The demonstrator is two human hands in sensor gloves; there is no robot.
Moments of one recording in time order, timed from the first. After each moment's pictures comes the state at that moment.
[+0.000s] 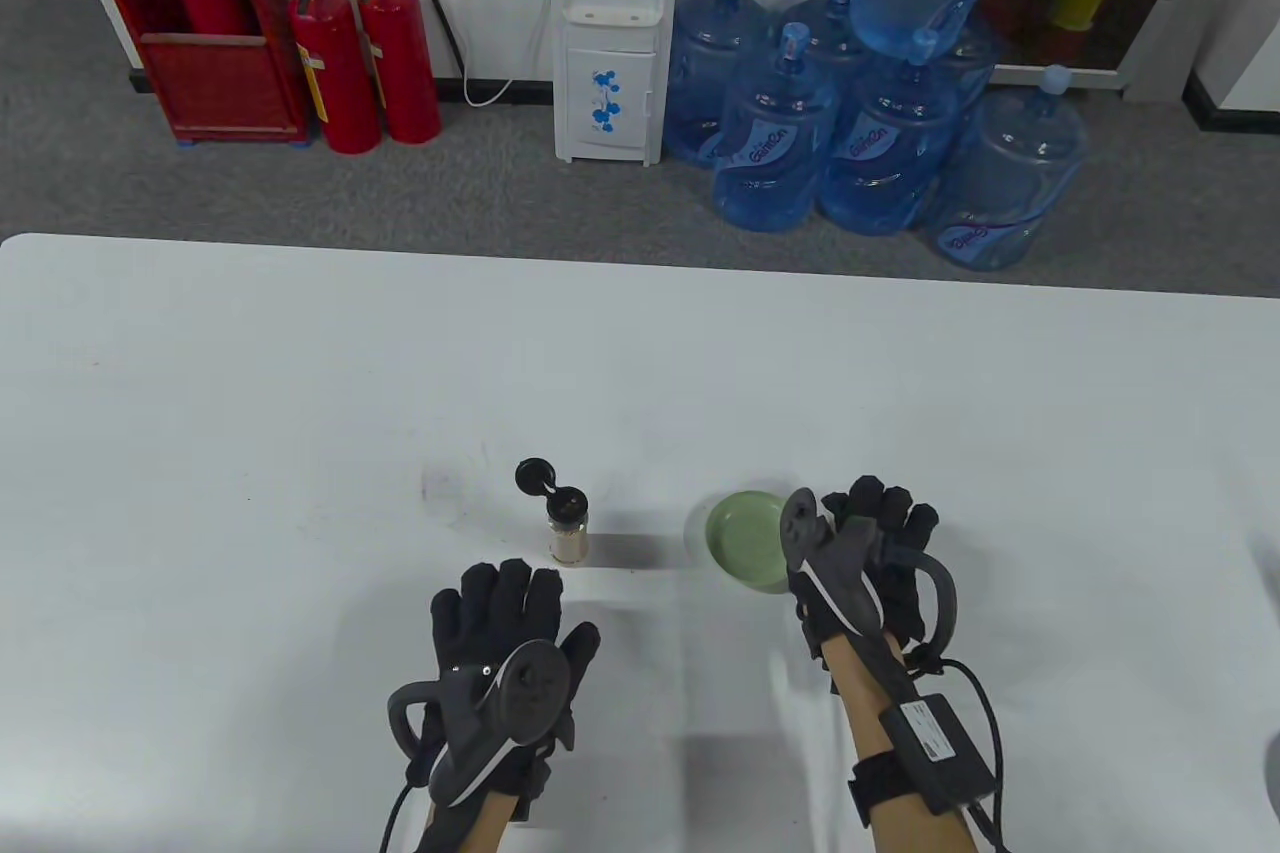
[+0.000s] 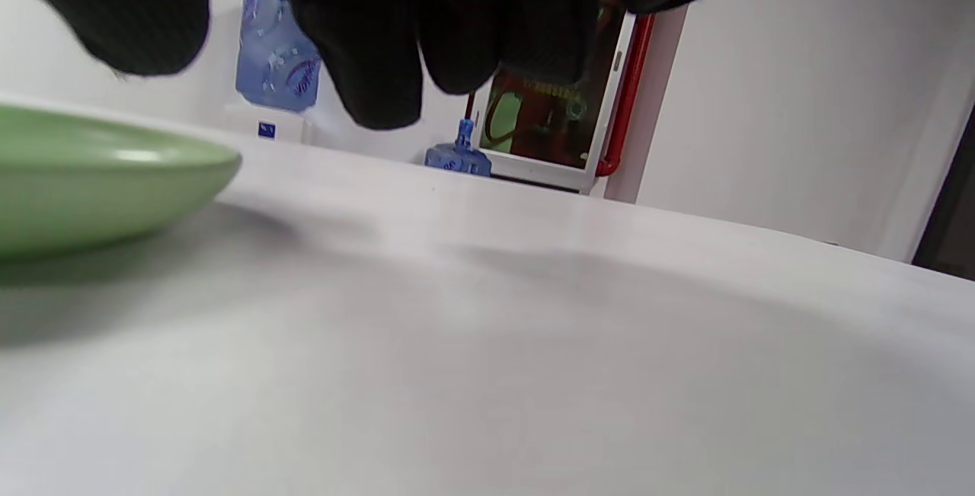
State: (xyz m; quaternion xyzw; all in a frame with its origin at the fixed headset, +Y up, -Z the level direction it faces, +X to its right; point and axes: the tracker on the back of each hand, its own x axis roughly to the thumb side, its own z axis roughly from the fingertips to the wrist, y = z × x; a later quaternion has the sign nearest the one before) left_hand -0.120 -0.718 -0.213 0.09 0.03 0.11 0.99; right_hand 0.167 -0.722 -0.352 0.15 0.04 -0.98 0.10
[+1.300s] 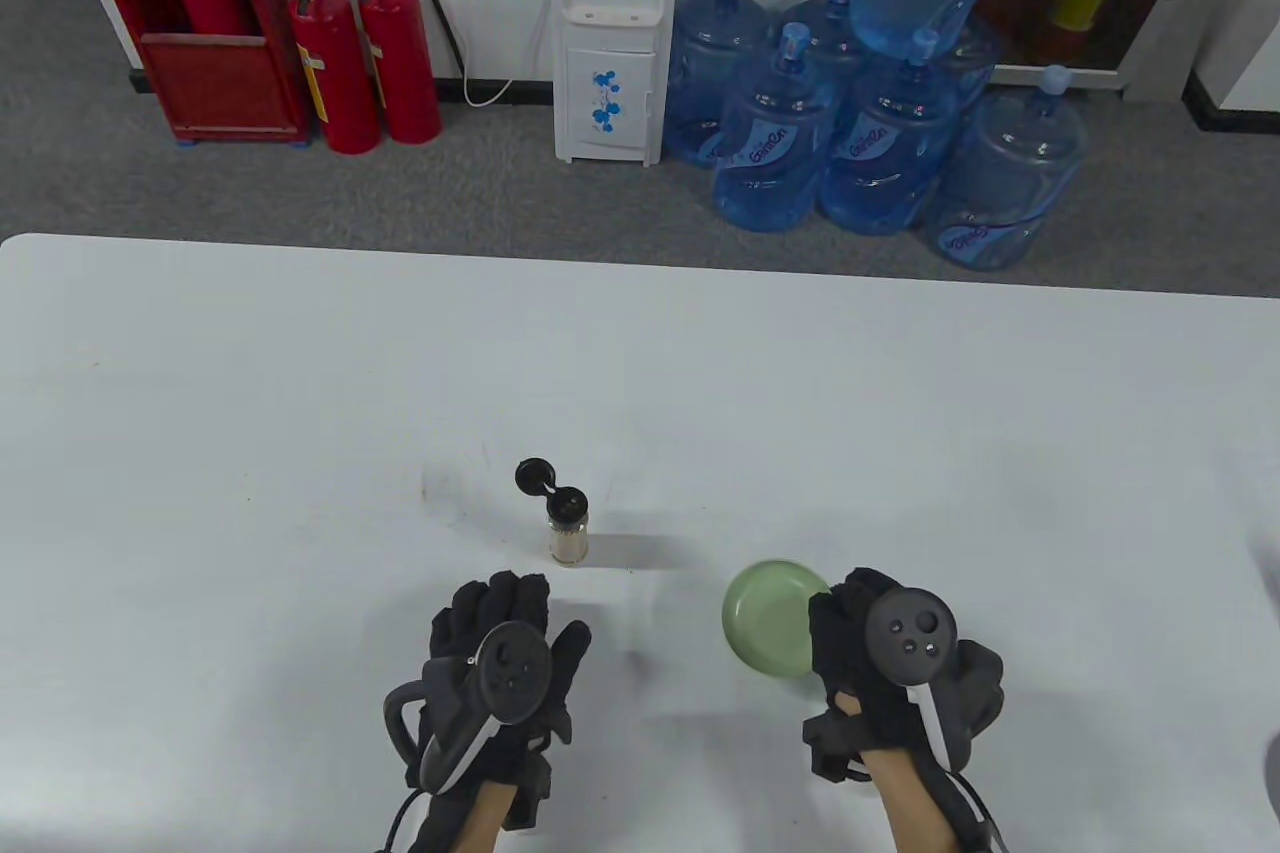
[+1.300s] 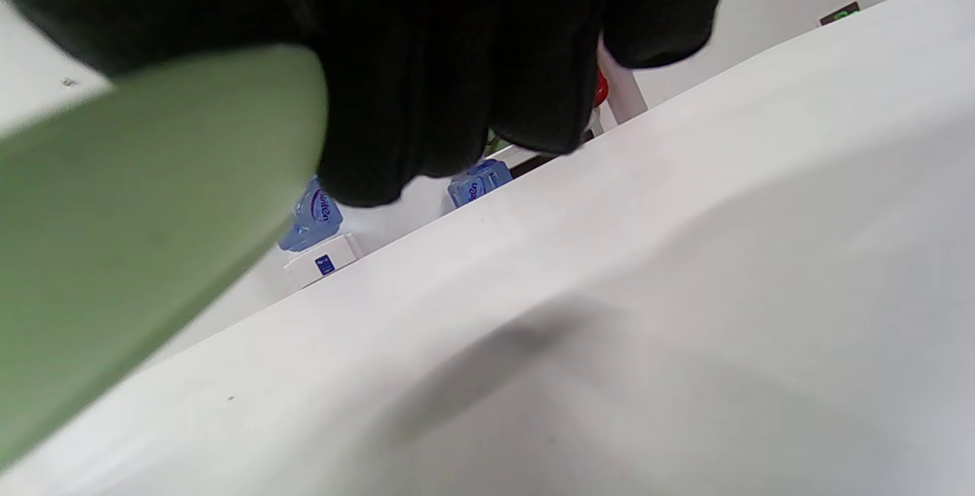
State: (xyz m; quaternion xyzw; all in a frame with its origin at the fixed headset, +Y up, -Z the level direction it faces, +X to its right) left_hand -0.131 -0.730 -0.222 0.02 0.07 0.18 0.98; right_hand 0.210 -0.710 -0.253 0.15 0.10 -0.96 -0.22
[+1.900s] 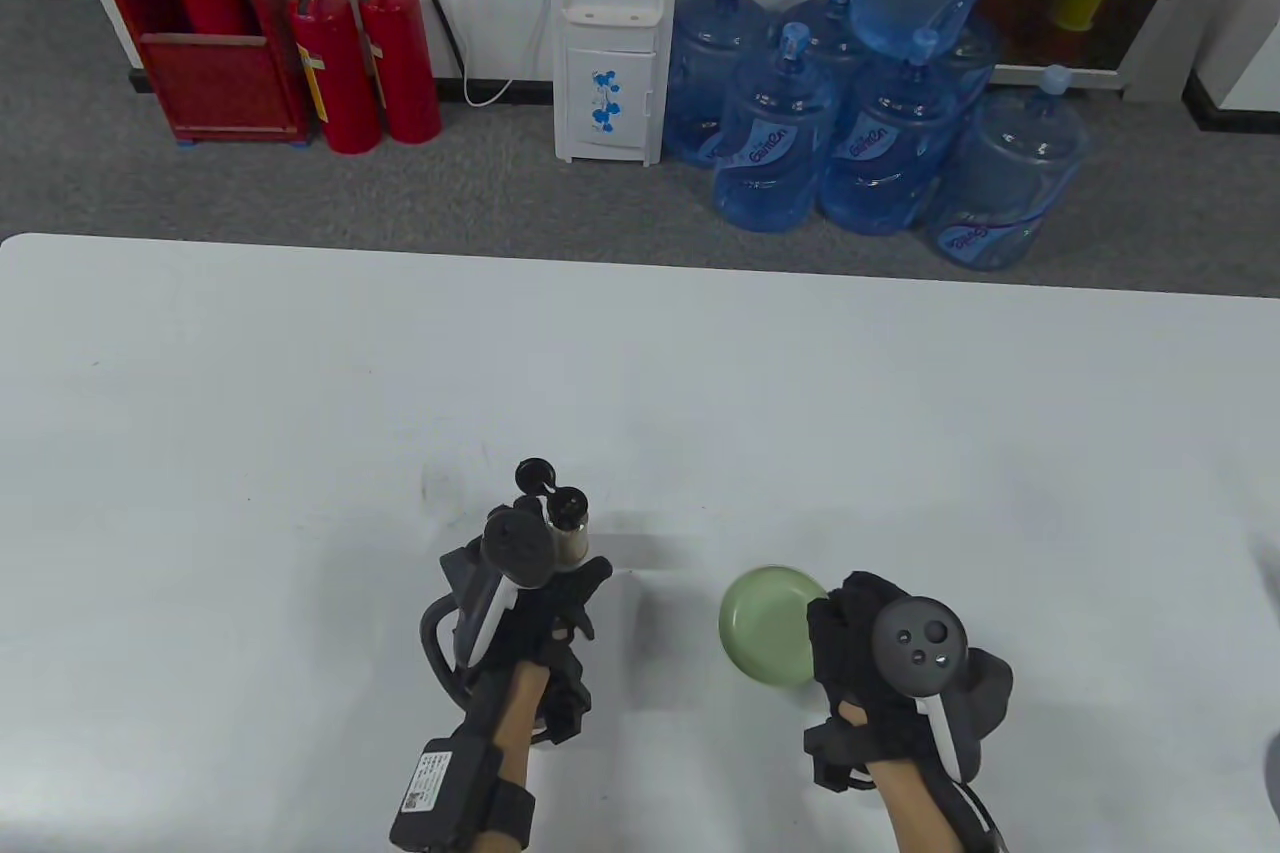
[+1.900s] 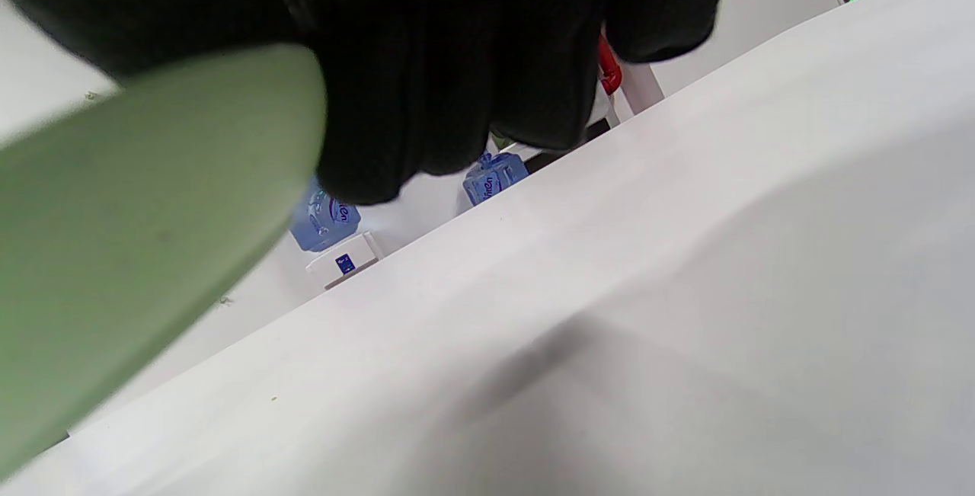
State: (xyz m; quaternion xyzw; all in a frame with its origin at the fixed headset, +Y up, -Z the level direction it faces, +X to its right) left_hand -0.126 -0.751 -0.307 -0.10 0.17 0.25 0.95; right_hand 0.214 -0.705 -0.249 0.14 0.10 -0.95 -0.25
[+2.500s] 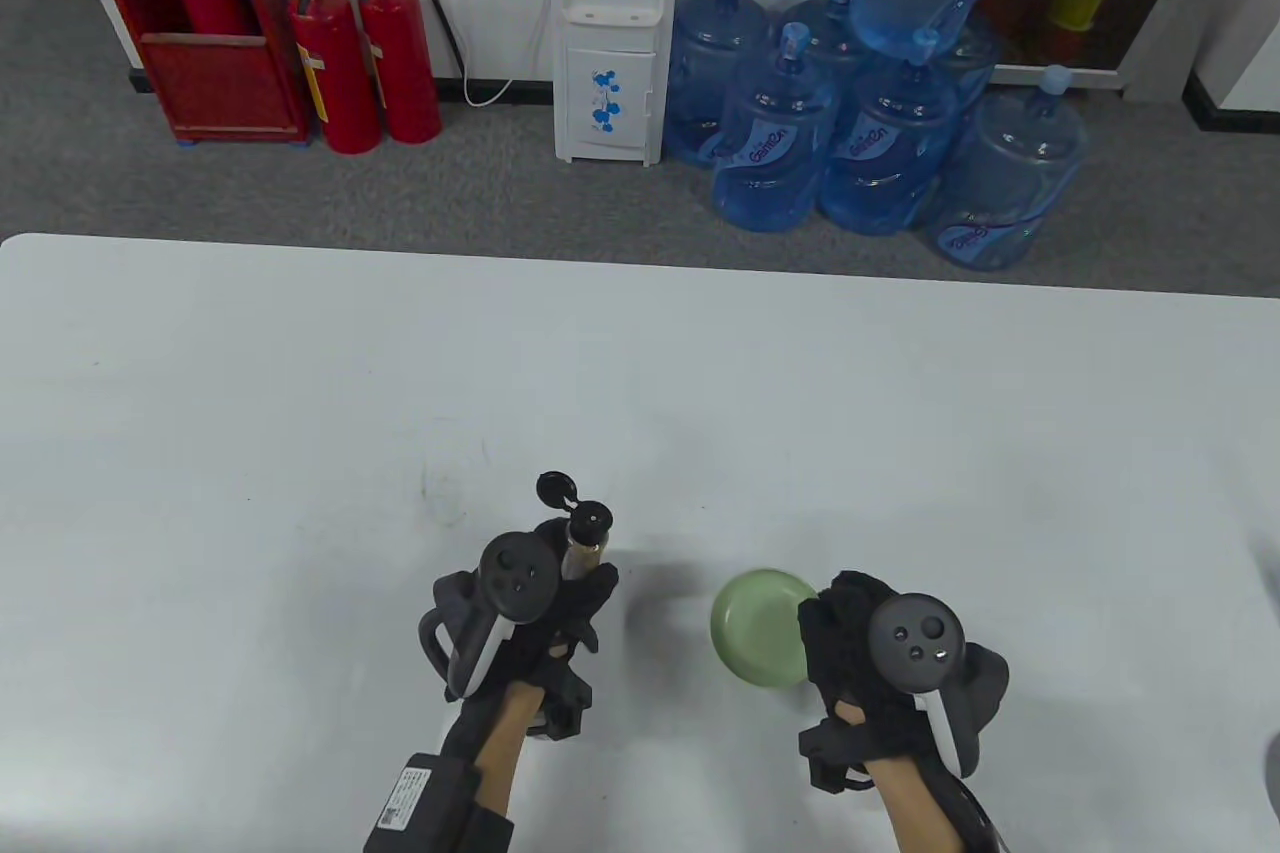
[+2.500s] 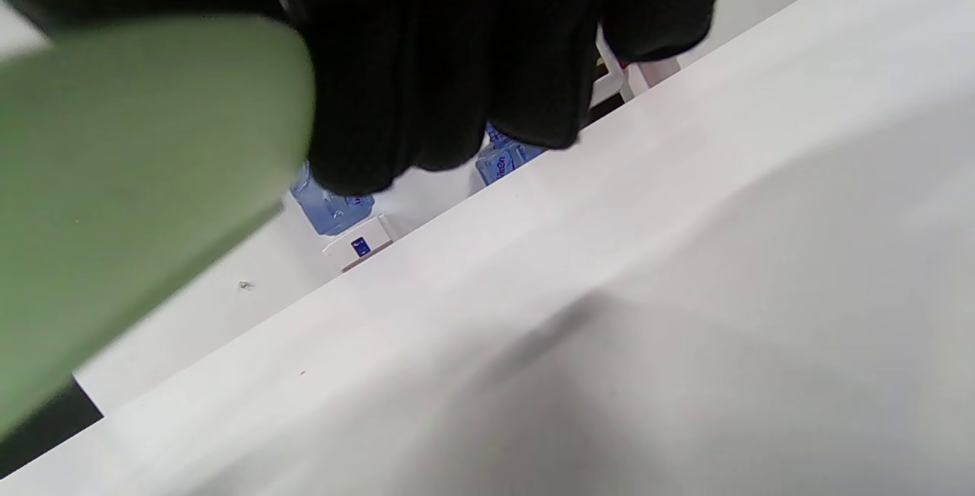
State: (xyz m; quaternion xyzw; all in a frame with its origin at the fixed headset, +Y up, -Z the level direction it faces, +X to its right) left_hand -0.121 -0.723 -0.274 0.03 0.07 0.26 0.96; right_hand 0.208 -0.709 -0.250 0.12 0.08 -0.95 -0.26
